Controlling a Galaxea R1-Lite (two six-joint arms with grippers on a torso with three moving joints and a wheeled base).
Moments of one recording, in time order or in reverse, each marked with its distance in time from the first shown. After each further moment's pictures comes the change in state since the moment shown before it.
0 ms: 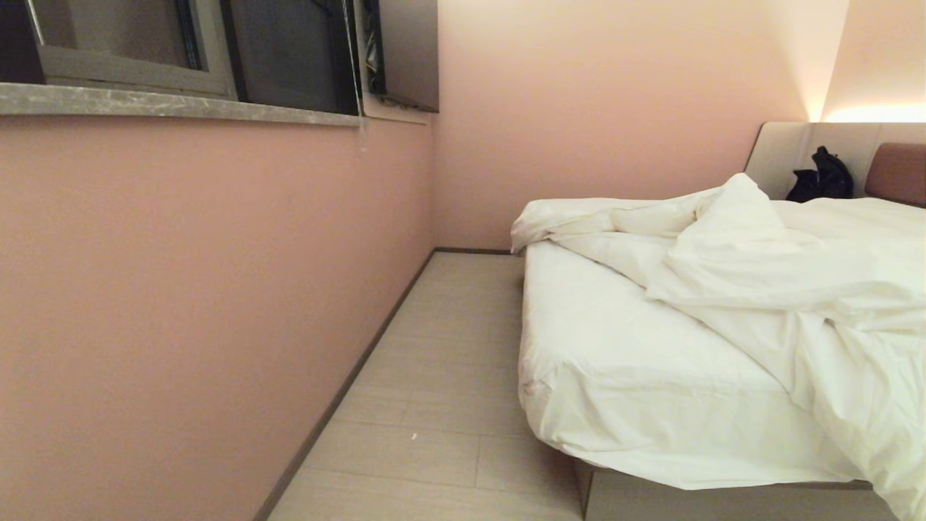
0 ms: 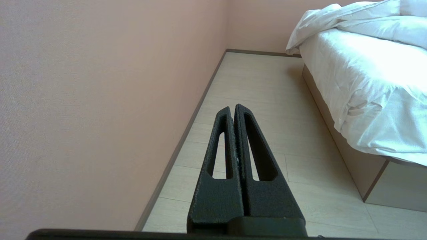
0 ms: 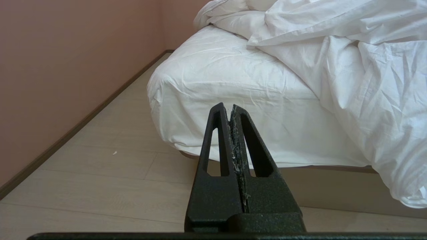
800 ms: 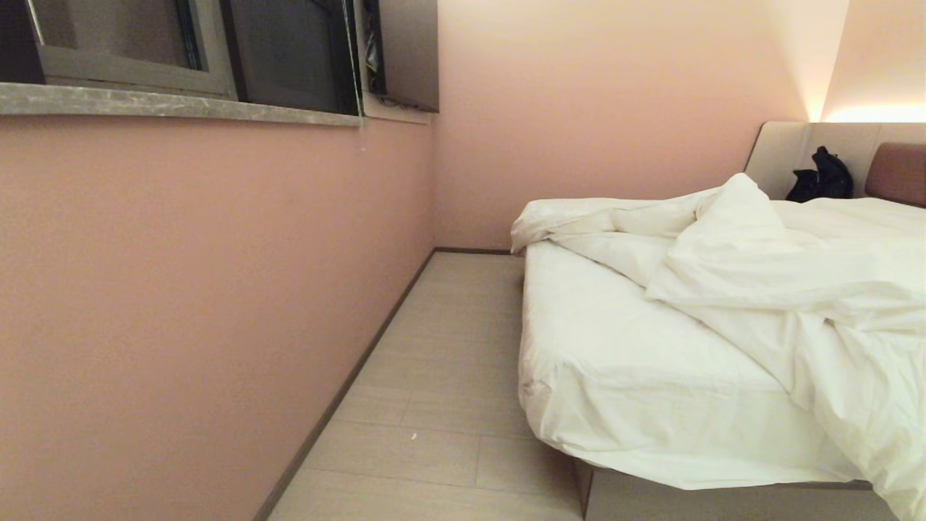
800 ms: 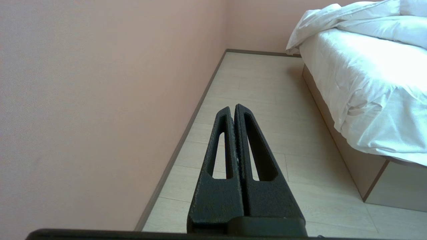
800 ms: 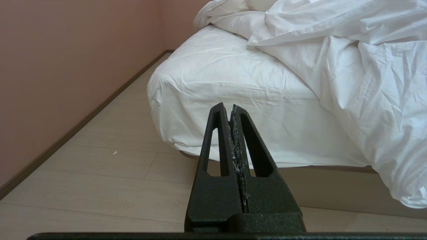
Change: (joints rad) left arm 0.000 0.000 0.000 0.000 0.000 0.000; right arm 0.000 0.000 0.000 0.000 0.000 0.000
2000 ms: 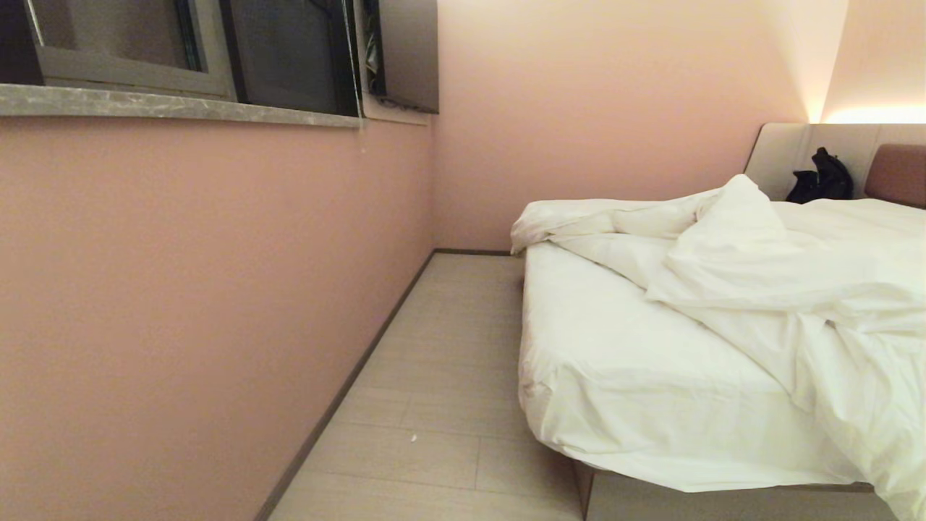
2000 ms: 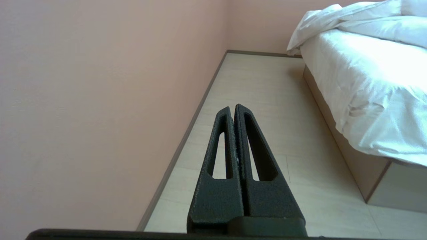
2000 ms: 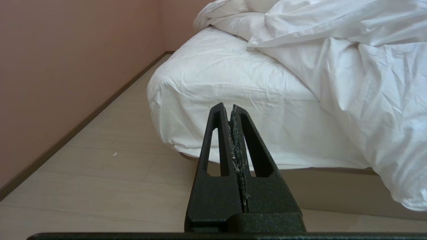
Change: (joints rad) left arm 0.000 0.000 0.000 0.000 0.003 0.005; right arm 0.000 0.000 0.000 -0.001 0.000 0.000
